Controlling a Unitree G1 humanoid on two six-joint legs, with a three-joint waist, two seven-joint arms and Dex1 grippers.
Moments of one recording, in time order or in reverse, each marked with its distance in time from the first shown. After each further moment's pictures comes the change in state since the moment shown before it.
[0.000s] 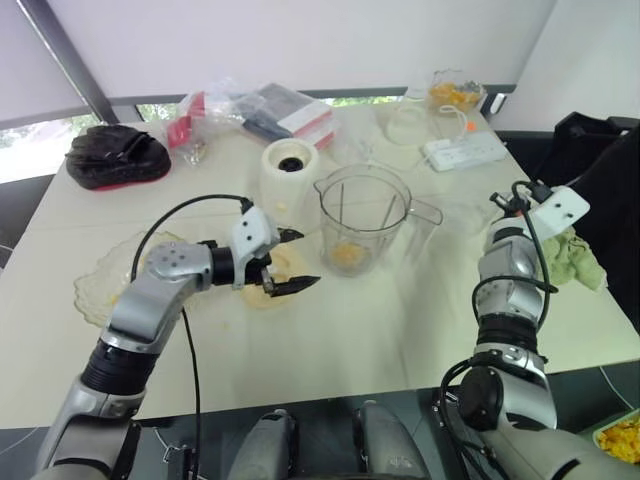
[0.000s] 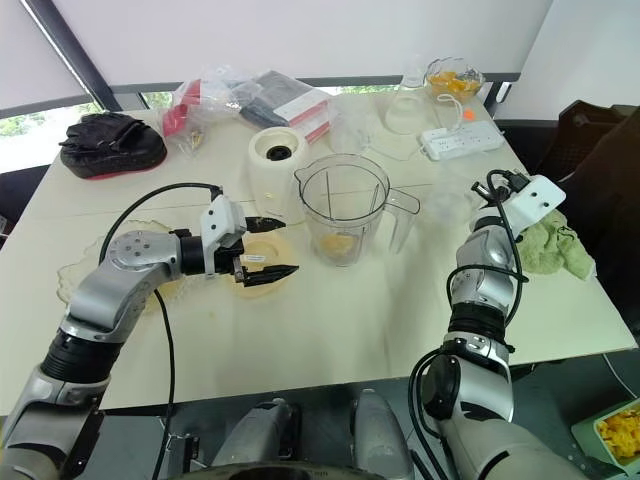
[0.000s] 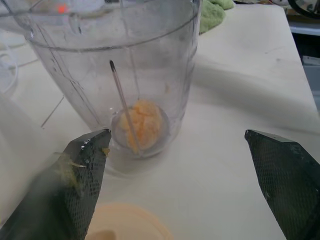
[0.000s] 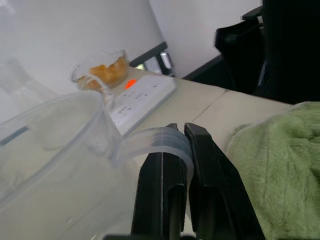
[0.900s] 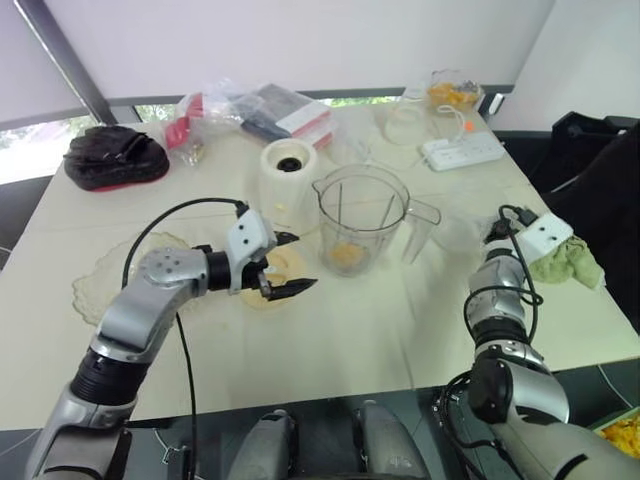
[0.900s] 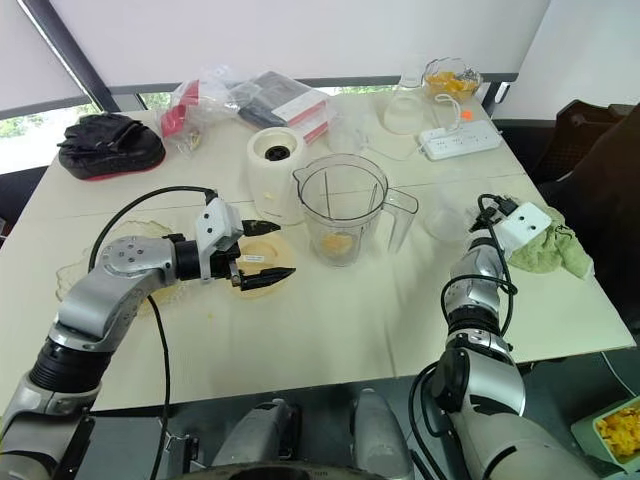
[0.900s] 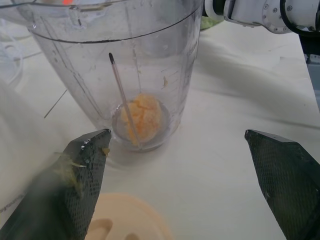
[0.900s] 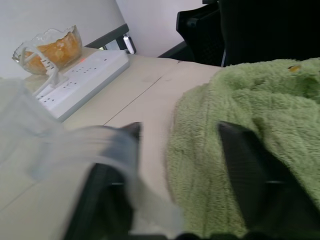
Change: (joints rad) left arm 0.028 0.023 0.003 -0.068 -0.027 0.042 0.048; right arm -0.008 -0.037 0.046 0.303 0.002 -0.234 -0.016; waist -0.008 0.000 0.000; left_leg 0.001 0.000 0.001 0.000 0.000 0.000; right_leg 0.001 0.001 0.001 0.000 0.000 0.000
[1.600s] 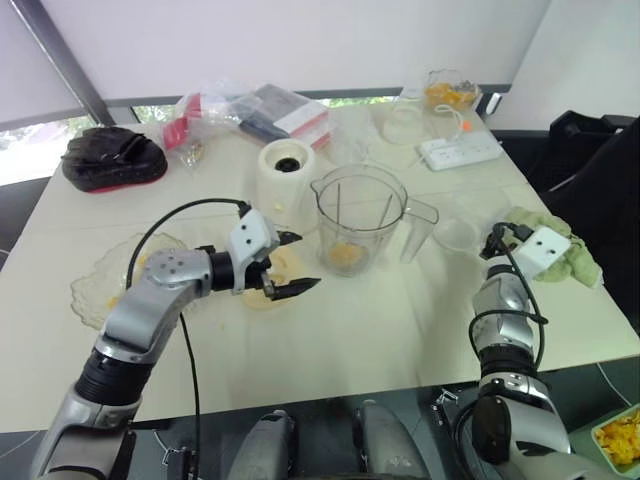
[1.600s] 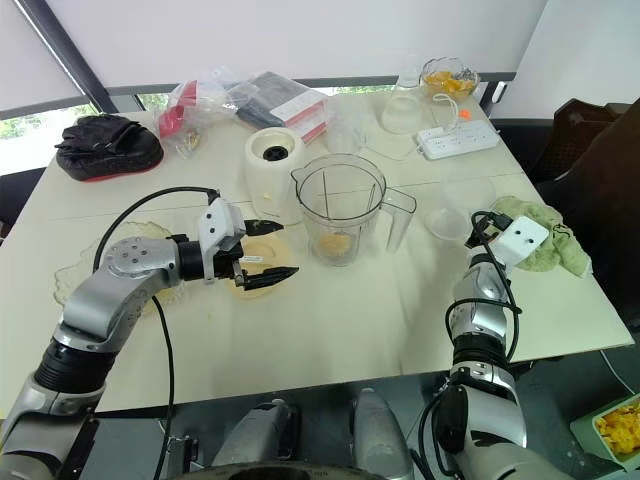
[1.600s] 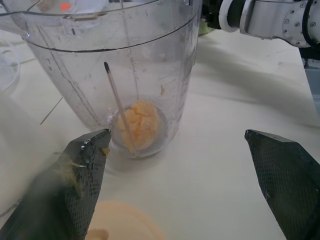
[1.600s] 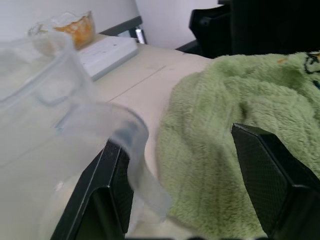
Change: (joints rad) left arm 0.000 -0.022 -0.005 0.001 0.001 -0.005 0.008; right arm 0.203 0.025 0.087 -0.317 0.000 0.151 0.013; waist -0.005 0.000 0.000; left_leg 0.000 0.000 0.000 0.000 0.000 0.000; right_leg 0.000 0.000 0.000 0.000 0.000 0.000
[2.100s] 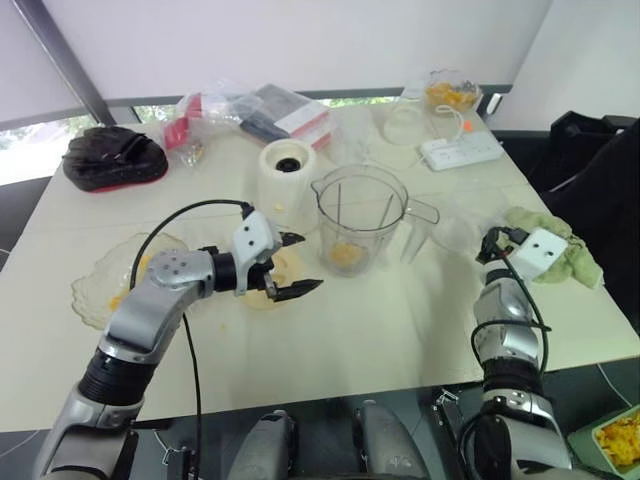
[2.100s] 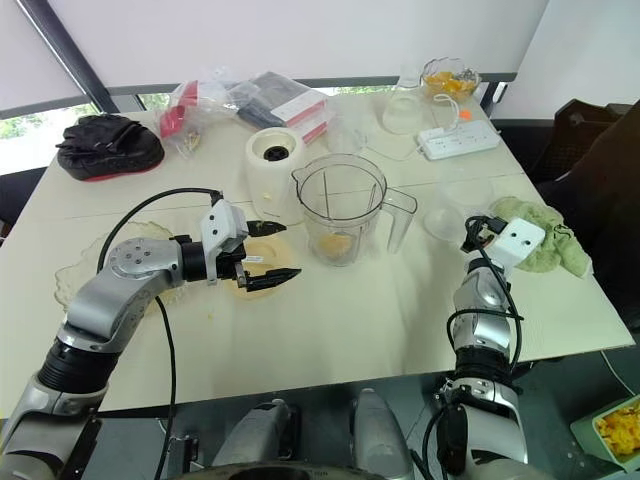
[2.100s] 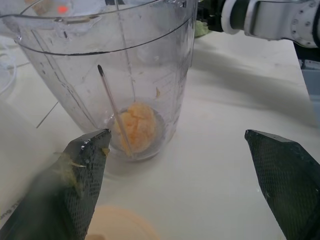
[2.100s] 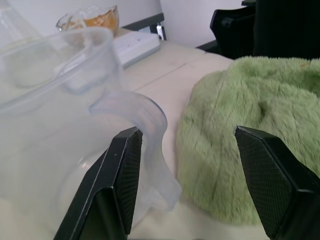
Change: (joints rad) left arm 0.000 -0.007 -0.008 0.009 0.005 -0.016 -0.006; right arm 0.132 0.017 0.044 -0.211 -0.001 0.113 0.016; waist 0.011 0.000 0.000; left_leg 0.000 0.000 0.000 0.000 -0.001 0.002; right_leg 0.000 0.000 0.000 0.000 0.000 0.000
